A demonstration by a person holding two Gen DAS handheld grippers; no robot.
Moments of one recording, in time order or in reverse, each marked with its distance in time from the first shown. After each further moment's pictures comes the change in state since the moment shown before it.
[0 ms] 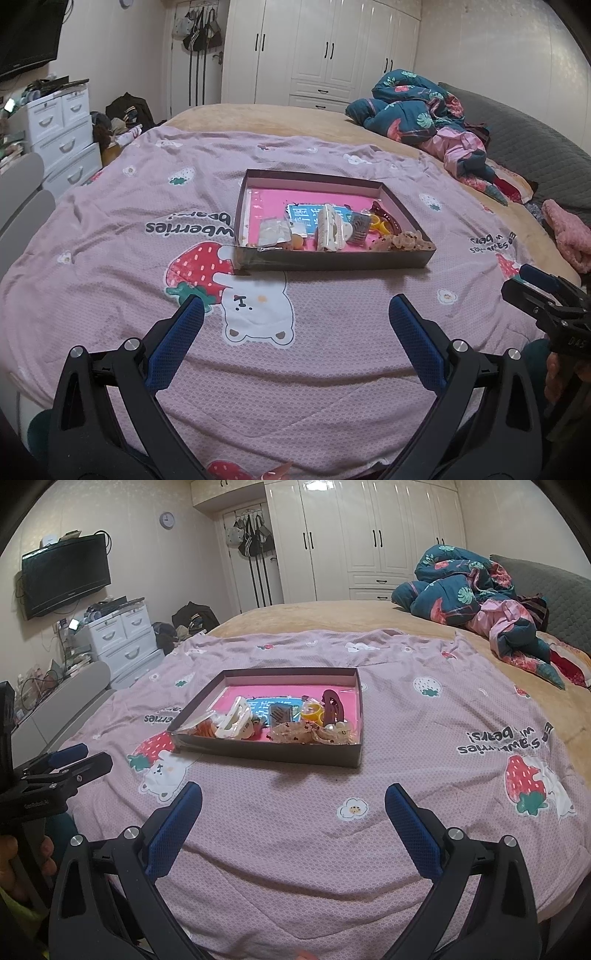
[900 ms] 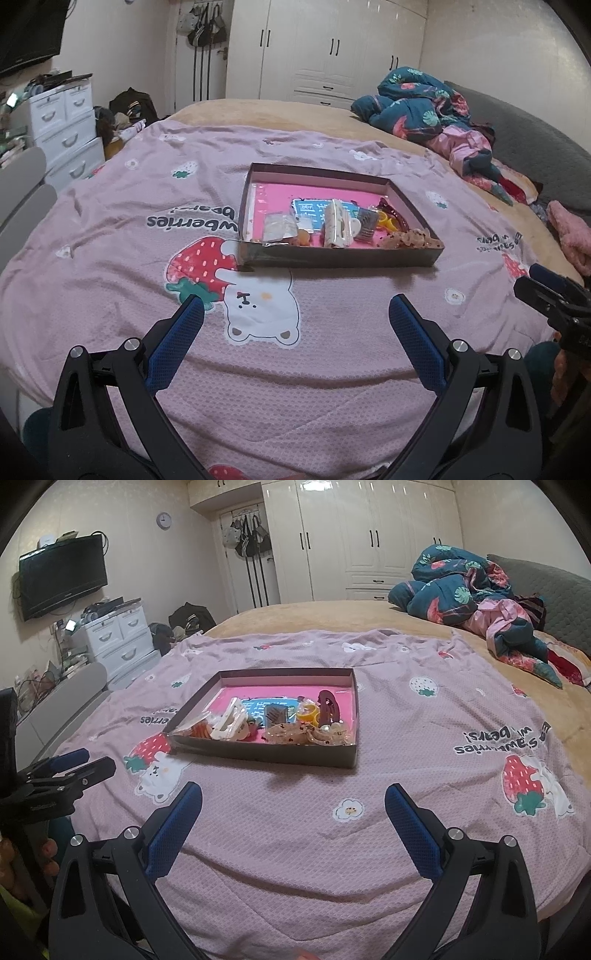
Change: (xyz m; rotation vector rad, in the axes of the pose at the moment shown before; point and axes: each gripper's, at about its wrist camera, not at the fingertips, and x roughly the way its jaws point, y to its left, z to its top) left arm 0.014 0.006 -0.002 -0.025 0.012 0.009; right arm 0.004 -0.009 0.002 0.022 0.003 -0.013
